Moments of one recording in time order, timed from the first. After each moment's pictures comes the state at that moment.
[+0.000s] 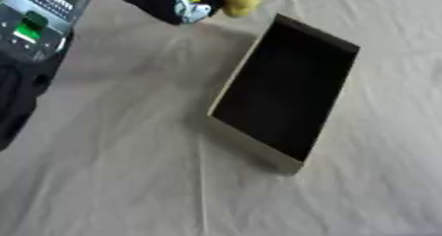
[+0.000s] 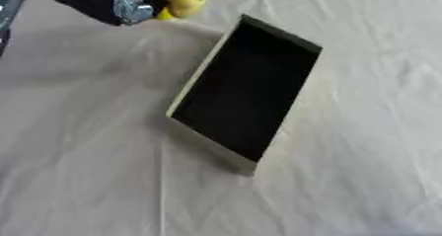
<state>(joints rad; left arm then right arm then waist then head) -1.12 0.47 -0.39 -1.72 -0.47 -0.15 -0.55 -0.50 -0.92 -0.16 -1.99 -0.37 -0.13 -0.41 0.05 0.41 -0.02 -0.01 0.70</state>
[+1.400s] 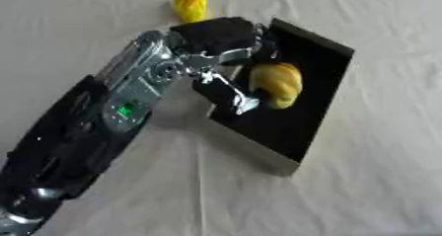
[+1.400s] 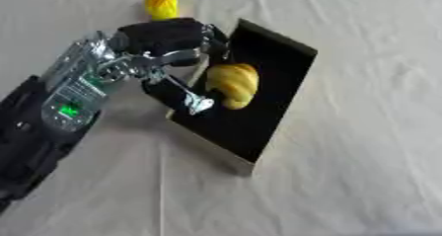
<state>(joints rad) -0.98 0.23 -0.52 -1.46 -0.76 -0.17 -0.52 -0.48 -0.91 -0.17 -1.99 -0.35 -0.14 -0.42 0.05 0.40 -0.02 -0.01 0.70</state>
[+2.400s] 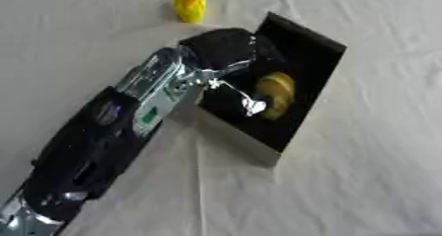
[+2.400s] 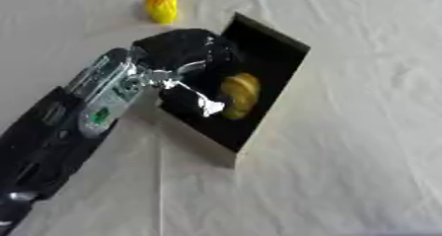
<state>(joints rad) -0.99 0.20 -0.49 -1.43 -0.91 -0.19 -0.42 -0.46 -0.89 -0.17 -1.99 -0.35 -0.12 -0.40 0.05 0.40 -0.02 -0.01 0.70</state>
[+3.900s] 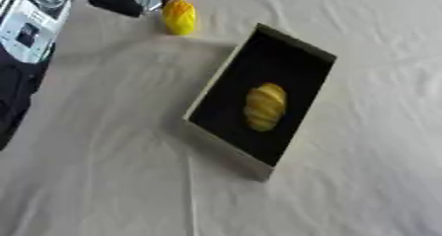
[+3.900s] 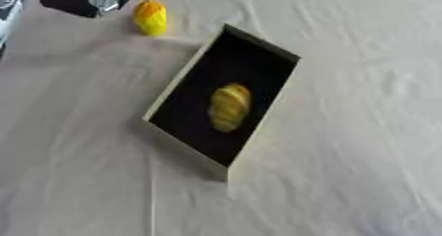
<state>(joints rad) -1.13 0.51 -0.20 -1.18 -0.73 -0.15 -0.36 -0.43 -0.89 -0.18 -1.99 -0.34 -0.15 -0.41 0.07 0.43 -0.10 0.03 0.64</state>
